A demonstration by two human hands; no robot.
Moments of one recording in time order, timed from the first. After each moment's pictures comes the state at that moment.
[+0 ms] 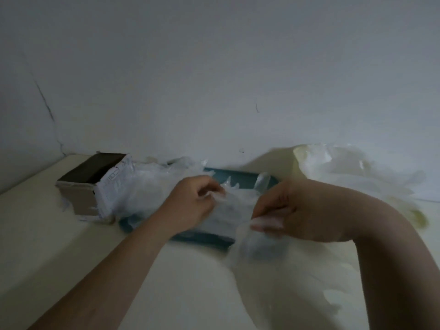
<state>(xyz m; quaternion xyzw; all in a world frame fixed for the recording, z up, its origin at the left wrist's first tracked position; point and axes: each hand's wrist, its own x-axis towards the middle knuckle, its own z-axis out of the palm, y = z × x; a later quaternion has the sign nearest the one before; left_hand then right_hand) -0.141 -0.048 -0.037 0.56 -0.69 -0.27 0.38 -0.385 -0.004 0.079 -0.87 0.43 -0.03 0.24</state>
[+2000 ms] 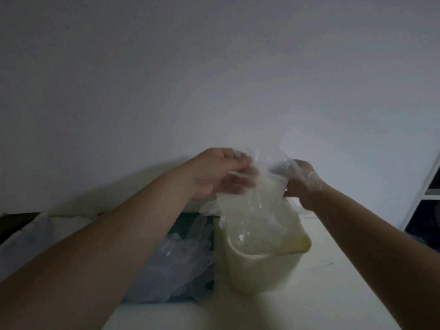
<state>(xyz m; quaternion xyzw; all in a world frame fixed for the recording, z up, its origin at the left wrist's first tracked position) -0.332 -0.100 0.122 0.37 -0.61 -0.60 0.37 -0.553 -0.100 0.094 -0.52 0.61 -0.49 0.35</state>
